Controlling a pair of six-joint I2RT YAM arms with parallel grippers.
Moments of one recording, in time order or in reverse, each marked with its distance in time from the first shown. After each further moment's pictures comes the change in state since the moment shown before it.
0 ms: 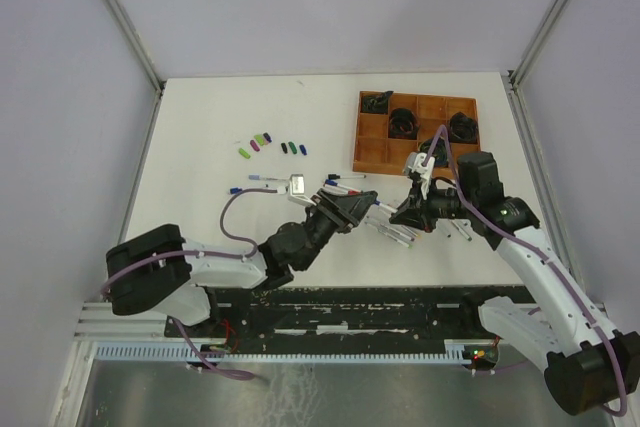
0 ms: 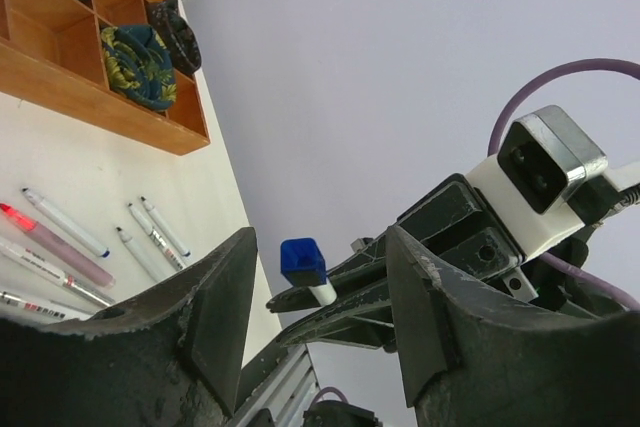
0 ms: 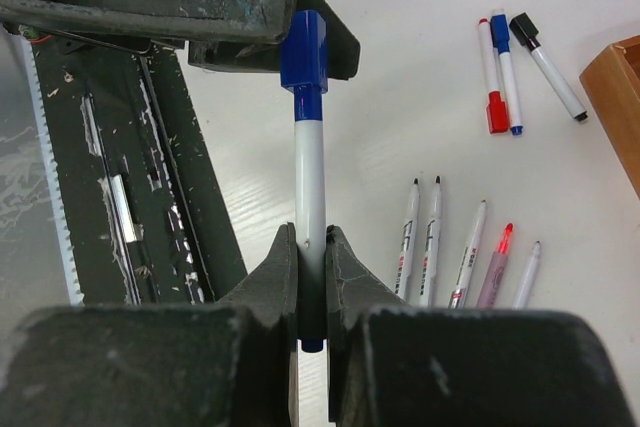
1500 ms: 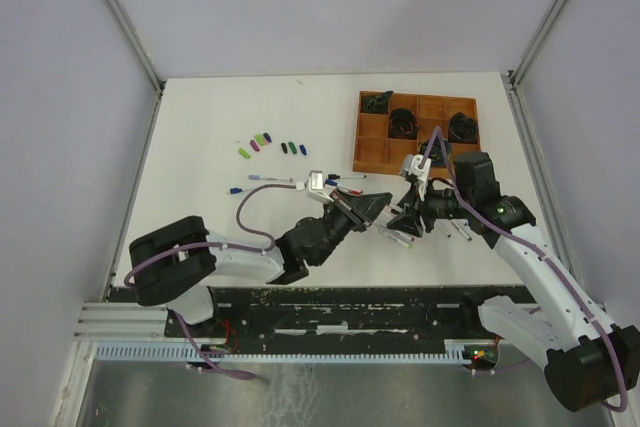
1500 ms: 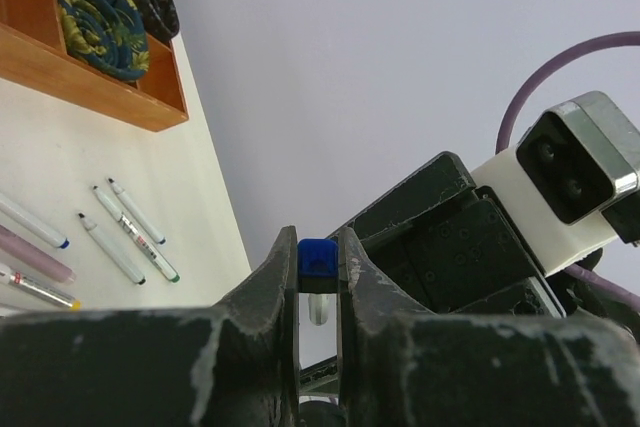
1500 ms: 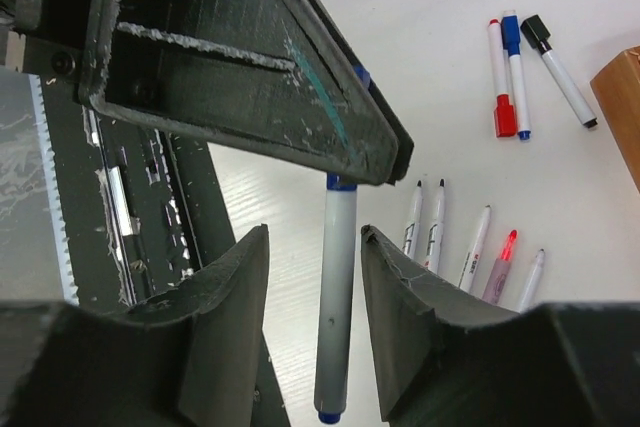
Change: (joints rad) left arm -0.003 0.136 0.106 0.017 0.048 -0.051; right arm 0.009 0.022 -0.008 0.007 -0.013 -0.036
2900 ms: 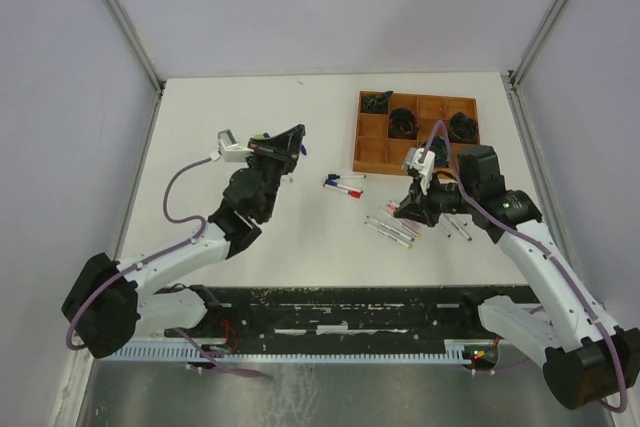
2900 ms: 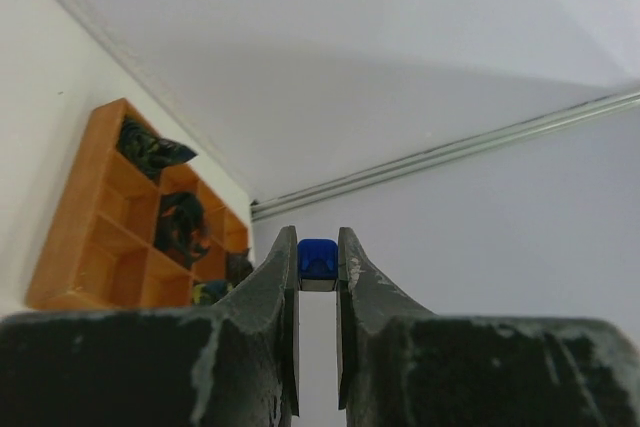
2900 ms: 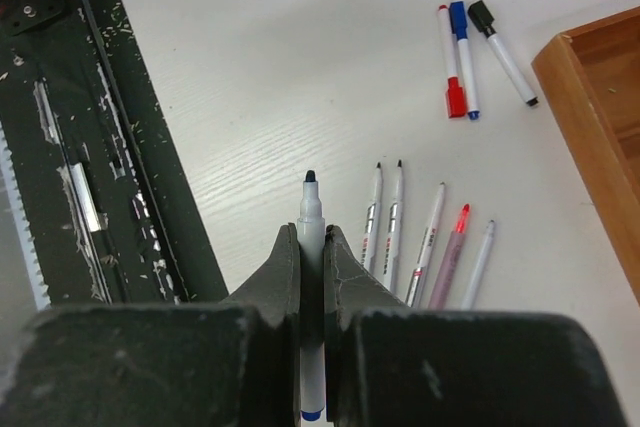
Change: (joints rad) left arm 0.424 -0.417 0.016 -0.388 -0.102 -0.014; right arm -0.005 0.027 0.081 -0.084 0.082 -0.040
